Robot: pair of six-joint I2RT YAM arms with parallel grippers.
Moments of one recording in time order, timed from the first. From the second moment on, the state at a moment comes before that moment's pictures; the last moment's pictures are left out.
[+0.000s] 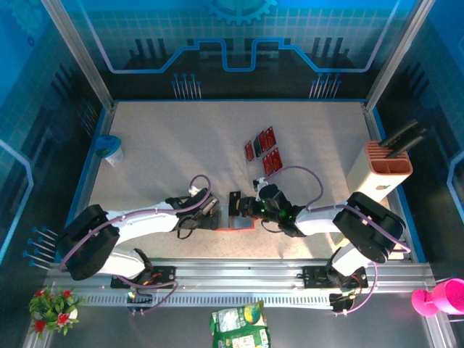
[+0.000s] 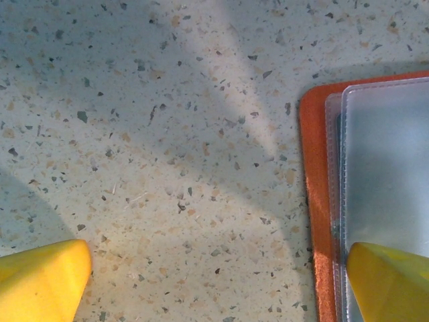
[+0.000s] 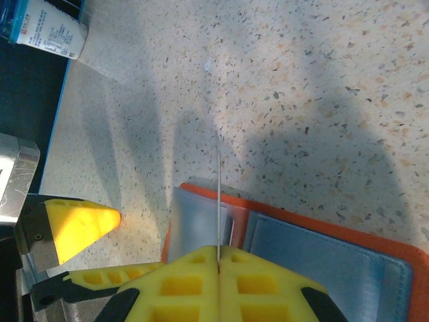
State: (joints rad) left arm -0.78 1.38 0.60 -0.45 -0.23 -0.72; right arm 0.82 1.55 0.46 0.53 -0.11 0.91
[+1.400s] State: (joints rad) left arm -0.78 1.35 0.60 -0.45 -0.23 -0.72; right arm 0.86 1.56 0.39 0.62 -0.10 1.00
